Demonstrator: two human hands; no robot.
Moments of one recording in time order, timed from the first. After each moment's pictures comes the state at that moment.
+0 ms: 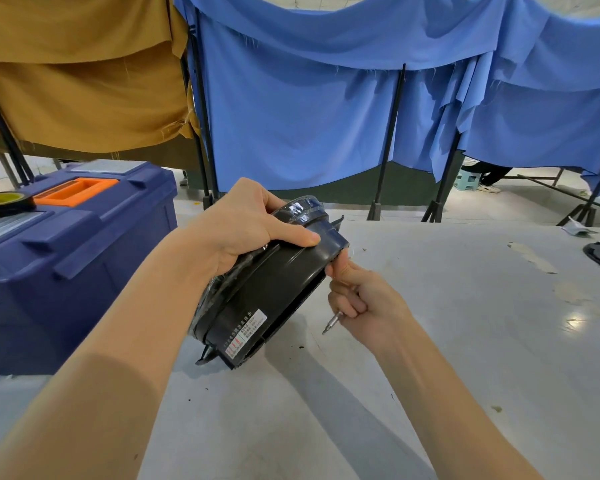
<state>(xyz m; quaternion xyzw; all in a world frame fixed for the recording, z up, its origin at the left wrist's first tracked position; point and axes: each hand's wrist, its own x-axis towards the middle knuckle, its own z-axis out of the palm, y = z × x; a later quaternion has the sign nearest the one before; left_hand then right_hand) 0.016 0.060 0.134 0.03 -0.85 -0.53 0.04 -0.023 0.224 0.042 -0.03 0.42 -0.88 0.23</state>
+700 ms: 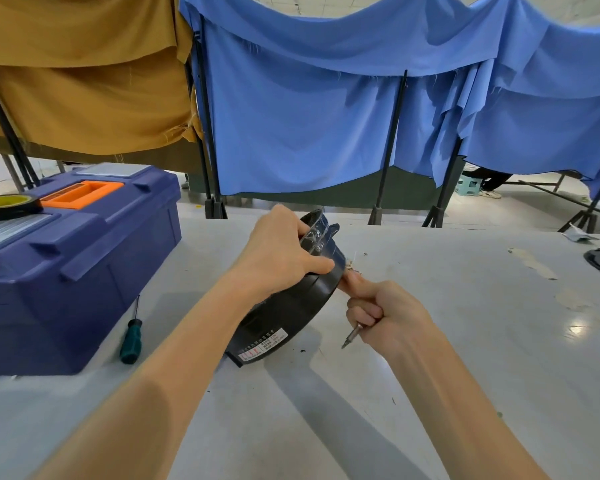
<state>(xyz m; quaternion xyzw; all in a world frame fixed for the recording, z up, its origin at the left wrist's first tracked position) 0.007 0.089 0.097 -0.02 -0.91 -0.36 0.20 -0.015 0.236 0.052 0.12 0.44 -0.87 0.21</state>
